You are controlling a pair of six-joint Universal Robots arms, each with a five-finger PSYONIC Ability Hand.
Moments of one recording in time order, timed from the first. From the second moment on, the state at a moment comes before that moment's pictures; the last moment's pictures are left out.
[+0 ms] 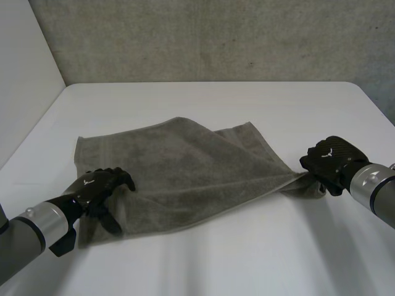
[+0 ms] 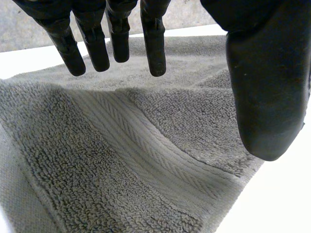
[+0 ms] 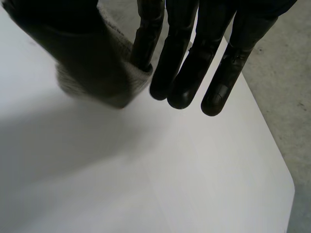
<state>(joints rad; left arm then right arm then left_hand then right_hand) 4.67 -1.80 -2.03 3.31 -1.02 3.30 1.73 -1.32 1.69 0.12 1.32 2.23 0.30 0.30 0.31 0.31 0.09 1.09 1.08 1.09 0.94 0.90</state>
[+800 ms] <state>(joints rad) 4.82 -1.51 -2.27 3.19 -1.03 3.53 1.51 -1.50 1.80 0.09 1.03 2.79 0.44 0.42 0.42 0.42 0.26 0.30 0.29 0.29 0.29 0.09</state>
